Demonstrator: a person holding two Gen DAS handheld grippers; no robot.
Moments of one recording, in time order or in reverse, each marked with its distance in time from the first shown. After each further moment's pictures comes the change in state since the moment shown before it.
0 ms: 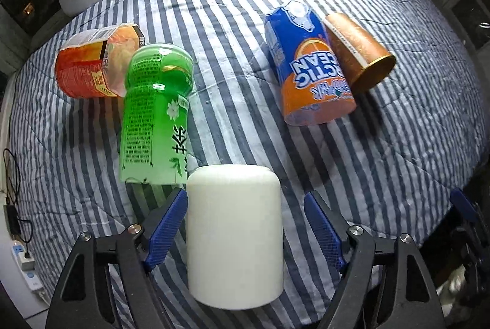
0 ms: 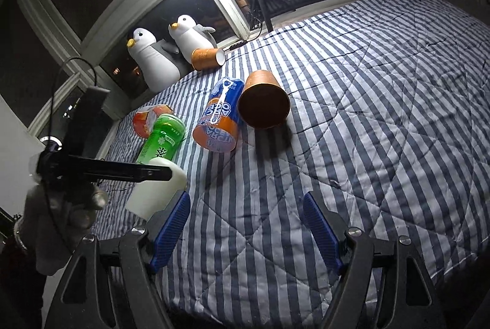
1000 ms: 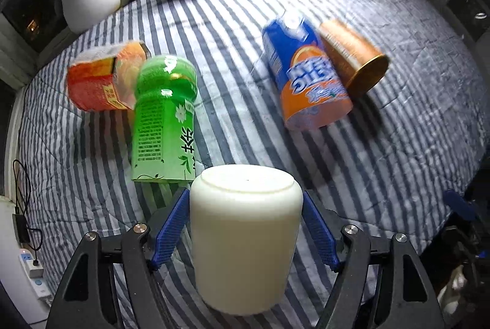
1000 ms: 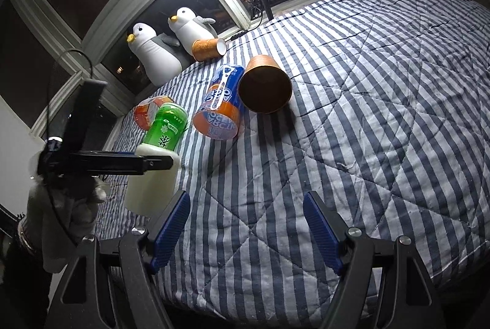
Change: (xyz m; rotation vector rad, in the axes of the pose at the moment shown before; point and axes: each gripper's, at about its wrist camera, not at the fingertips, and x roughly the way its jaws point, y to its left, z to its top) left arm -0.021 -0.011 -0.021 0.050 -0.107 0.029; right arm 0.010 -0.001 -0.011 0.024 0.040 0.031
